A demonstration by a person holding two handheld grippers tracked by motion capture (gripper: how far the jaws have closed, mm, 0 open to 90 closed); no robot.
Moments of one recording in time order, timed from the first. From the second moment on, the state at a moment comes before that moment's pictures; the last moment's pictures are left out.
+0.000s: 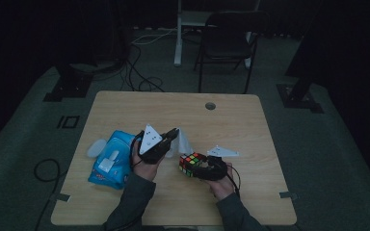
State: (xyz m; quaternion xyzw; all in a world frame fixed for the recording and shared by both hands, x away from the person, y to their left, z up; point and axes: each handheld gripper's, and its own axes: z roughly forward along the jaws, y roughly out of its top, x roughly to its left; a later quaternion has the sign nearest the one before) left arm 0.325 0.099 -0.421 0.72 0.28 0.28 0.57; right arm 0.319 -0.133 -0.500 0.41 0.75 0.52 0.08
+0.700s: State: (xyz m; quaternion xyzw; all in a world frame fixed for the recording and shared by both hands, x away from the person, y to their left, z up) left arm 0.312 0.084 -0.467 0.77 0.26 0.13 0.56; right arm 0.345 -0.148 -0.469 0.43 0.69 0.57 0.10
